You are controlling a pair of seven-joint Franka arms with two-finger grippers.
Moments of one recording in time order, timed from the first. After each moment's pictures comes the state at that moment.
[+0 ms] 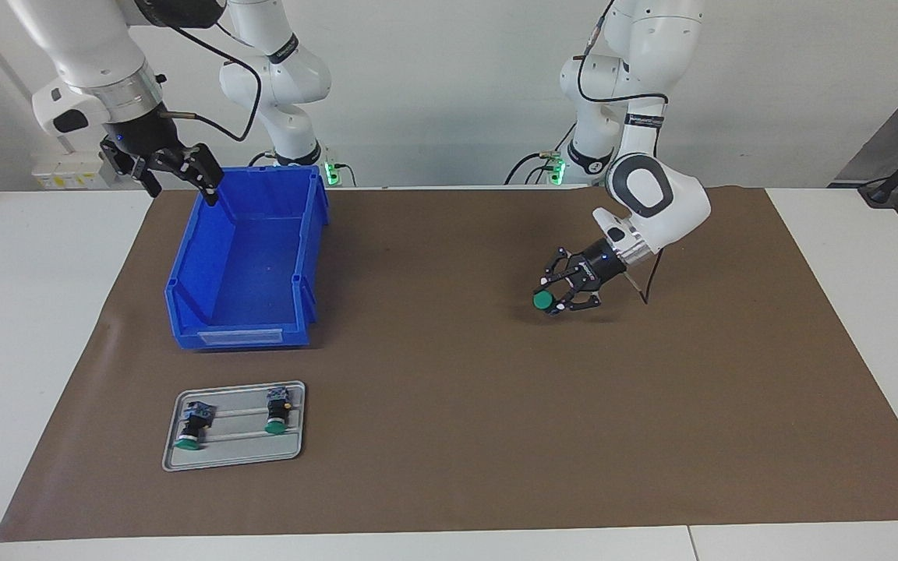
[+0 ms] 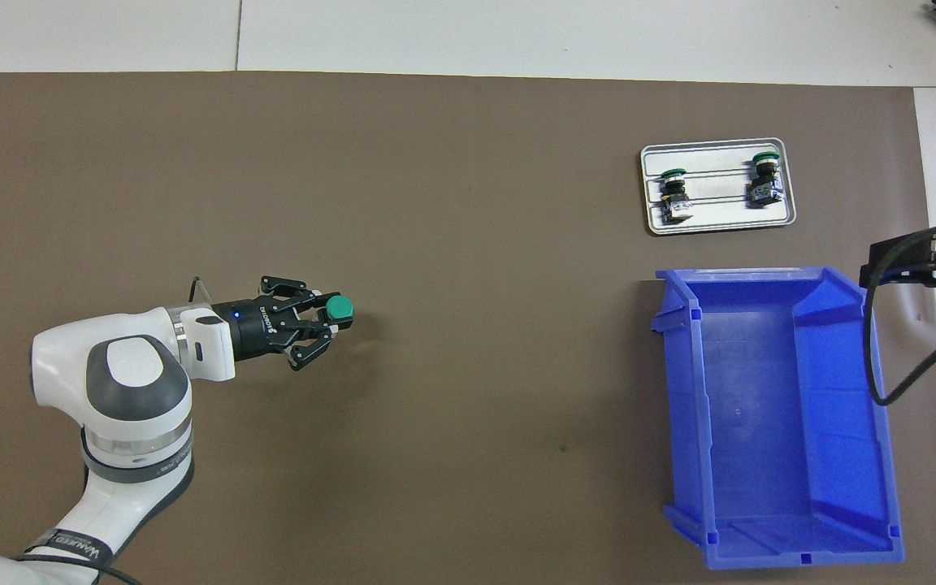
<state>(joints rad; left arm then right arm) -0.31 0.09 0.06 -2.36 -1.54 2.34 1.95 0.05 -0.07 -0.07 -1.61 -0.01 1.53 0.21</state>
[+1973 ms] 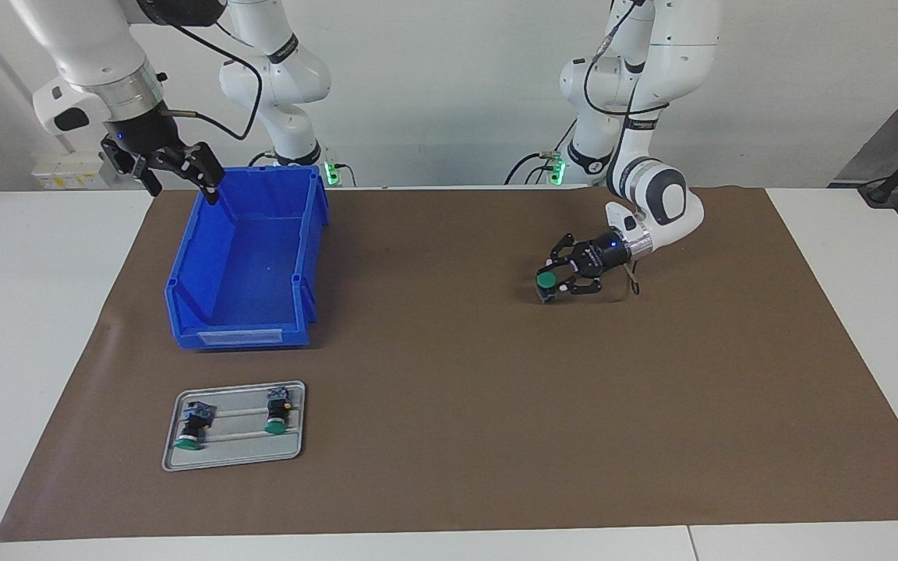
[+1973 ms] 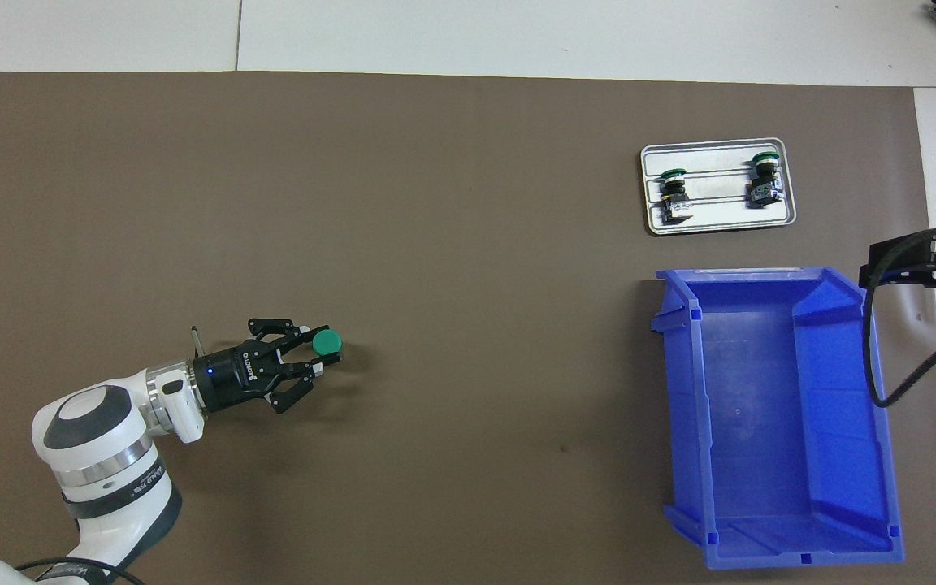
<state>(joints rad) -0.15 0.10 0.08 -2.55 -1.78 1.94 2.37 0.05 -0.07 -0.07 -1.61 -0.01 1.53 0.21</state>
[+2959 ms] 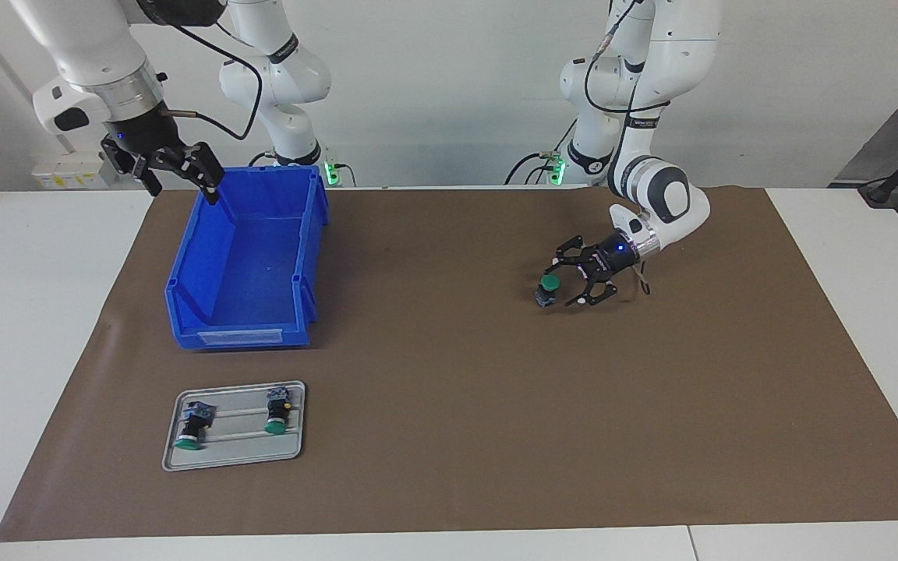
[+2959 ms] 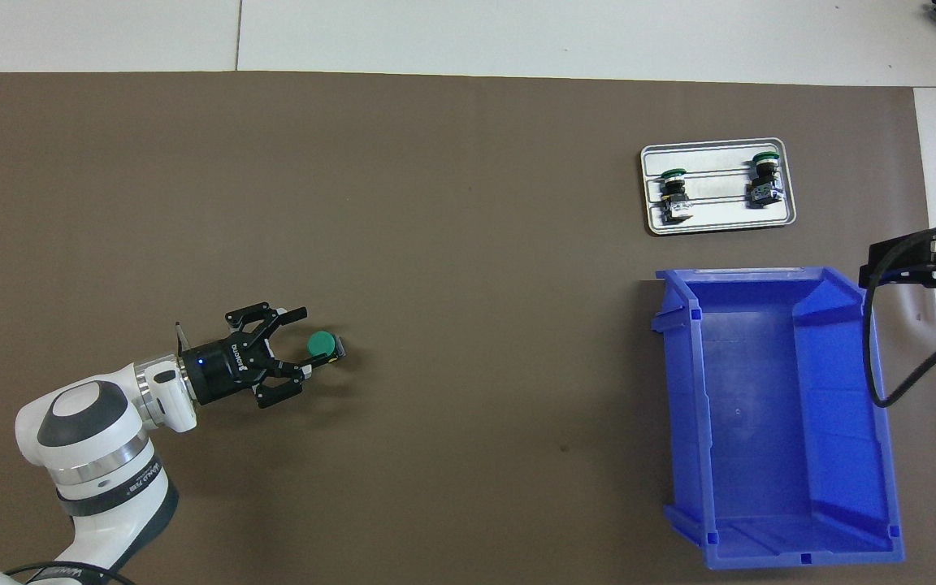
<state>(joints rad) -0.15 0.07 0.07 -2.52 -1.74 2.08 2.27 0.05 -0.07 -0.07 -1.61 -0.01 1.53 0.21</state>
